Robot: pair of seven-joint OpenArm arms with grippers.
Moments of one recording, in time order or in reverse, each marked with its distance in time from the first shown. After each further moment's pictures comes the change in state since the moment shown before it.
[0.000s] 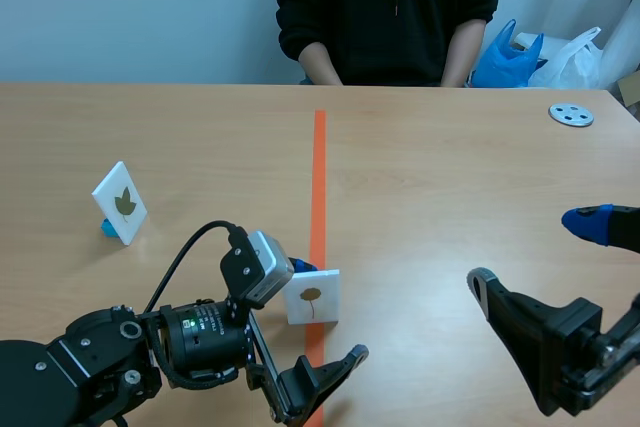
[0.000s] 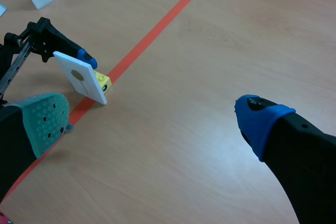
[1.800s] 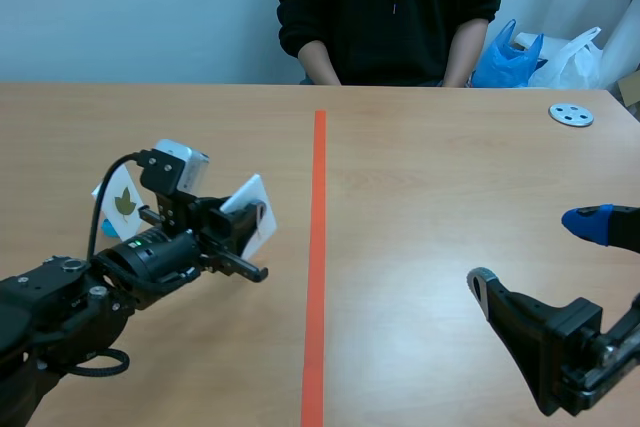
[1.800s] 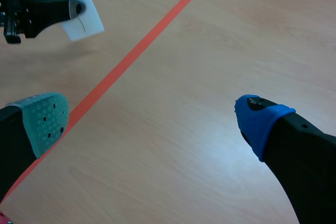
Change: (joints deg) left arm -0.6 -1.1 -12.2 5.4 -20.5 13.2 10.9; right arm 0.0 0.0 0.0 0.0 0.0 0.0 0.0
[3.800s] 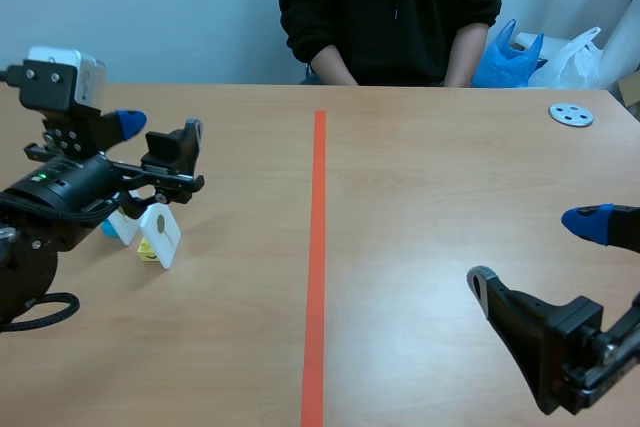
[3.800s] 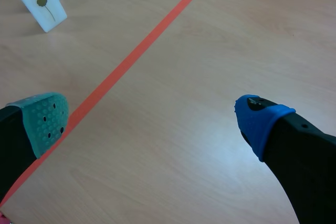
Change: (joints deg) left arm 10.3 -2.5 -13.7 26.1 -1.2 11.5 8.2; right arm 0.0 0.0 0.0 0.0 0.5 0.0 0.0
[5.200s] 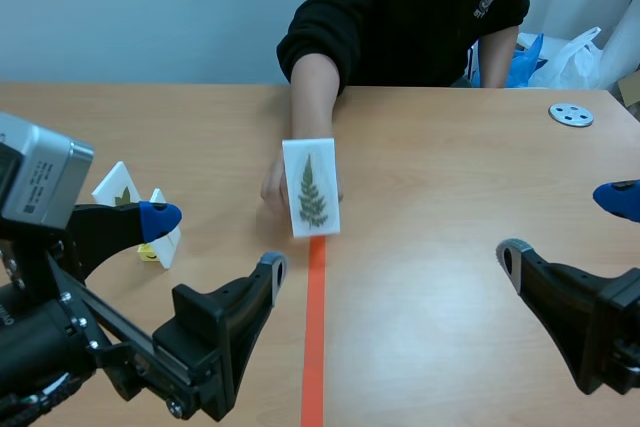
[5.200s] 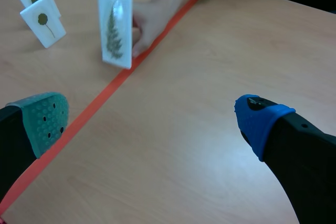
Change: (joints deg) left arm 34.2 -3.2 -0.3 31.8 0.2 -8.4 9.9; right arm -2.1 0.0 6.2 2.7 4.5 3.2 -0.5
